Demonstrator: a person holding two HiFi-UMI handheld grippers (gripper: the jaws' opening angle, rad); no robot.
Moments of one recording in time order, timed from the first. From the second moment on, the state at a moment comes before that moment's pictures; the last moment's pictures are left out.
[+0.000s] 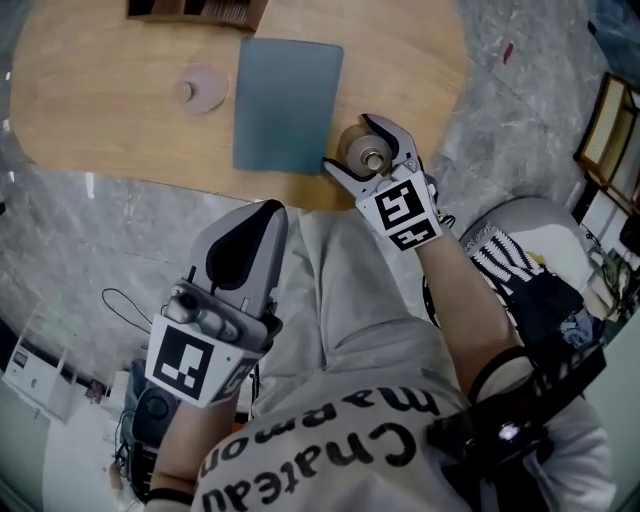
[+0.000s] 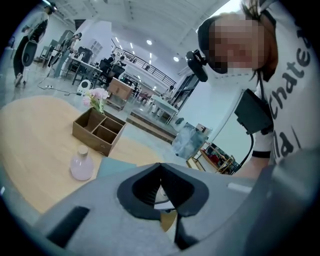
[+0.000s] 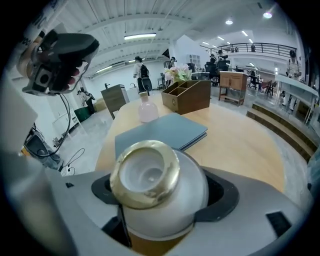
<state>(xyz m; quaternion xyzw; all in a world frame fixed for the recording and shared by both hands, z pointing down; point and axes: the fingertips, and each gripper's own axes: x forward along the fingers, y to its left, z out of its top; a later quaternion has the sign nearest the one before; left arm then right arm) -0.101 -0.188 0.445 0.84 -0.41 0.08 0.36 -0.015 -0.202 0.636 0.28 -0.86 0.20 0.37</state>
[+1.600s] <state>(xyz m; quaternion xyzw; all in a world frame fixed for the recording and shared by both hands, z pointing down) -0.110 -0.192 0.407 0.83 -0.44 0.07 0.33 0.014 -0.205 0.624 0.34 -0.83 0.20 0.40</state>
